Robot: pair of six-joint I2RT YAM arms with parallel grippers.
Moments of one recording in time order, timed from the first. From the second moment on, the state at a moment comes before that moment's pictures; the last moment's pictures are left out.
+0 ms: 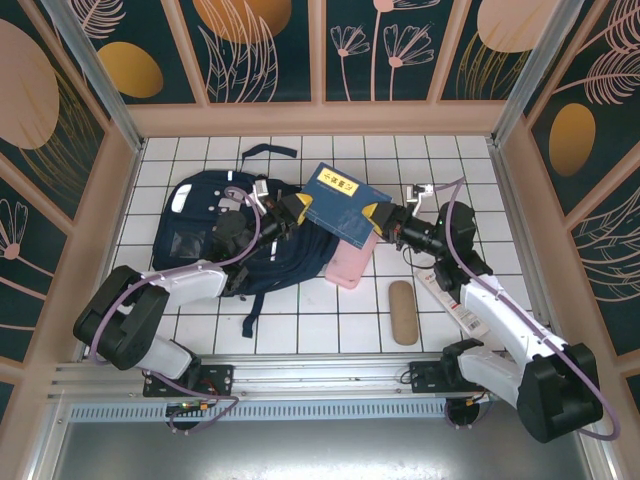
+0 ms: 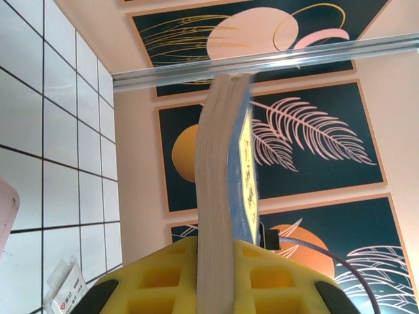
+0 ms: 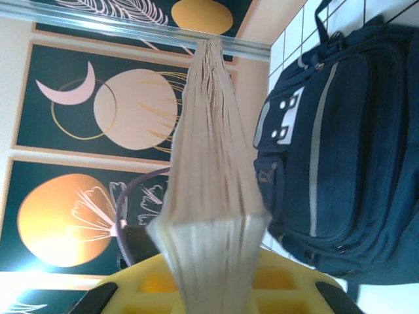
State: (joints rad) left arm -0.56 1.49 0.60 0.99 0.37 -1.50; right arm 0.35 1.03 0.59 0.36 -0.71 1.31
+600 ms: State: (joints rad) left arm -0.43 1.39 0.88 0.19 0.23 -0.94; right arm 0.28 0.97 0.68 -0.05 -0.56 1.00
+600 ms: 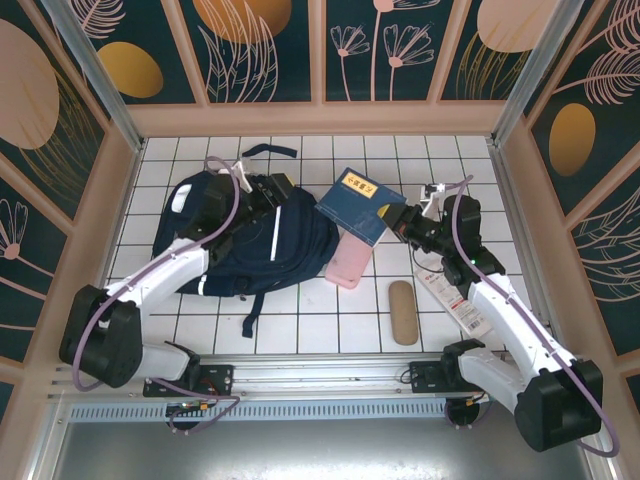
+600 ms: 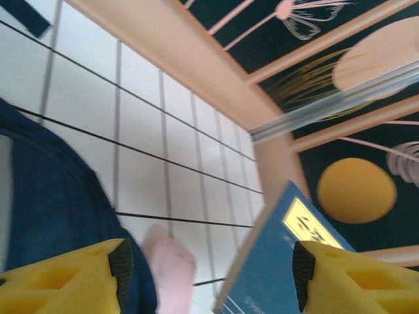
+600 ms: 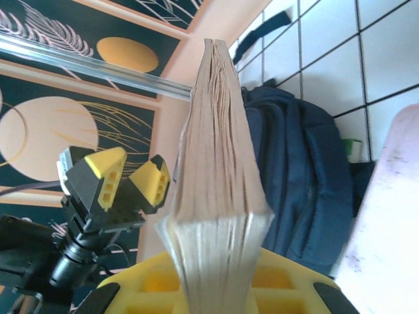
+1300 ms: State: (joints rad) left arm -0.43 1.64 1.06 -0.20 0.20 -0.73; right arm 0.26 1.00 0.68 -0.09 -0.64 0.91
